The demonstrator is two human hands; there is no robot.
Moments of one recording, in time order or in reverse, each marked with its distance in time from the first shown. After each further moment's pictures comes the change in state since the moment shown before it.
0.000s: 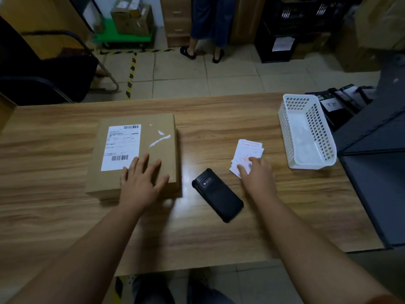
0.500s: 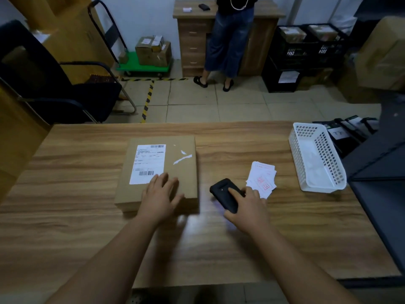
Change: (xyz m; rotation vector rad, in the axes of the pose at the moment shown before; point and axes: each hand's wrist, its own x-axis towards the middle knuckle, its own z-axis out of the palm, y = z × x) left_hand -0.004 -0.016 -0.025 -0.039 -0.051 0.055; right_hand -0.073 -0.066 -0.012 -0.283 -0.205 -0.303
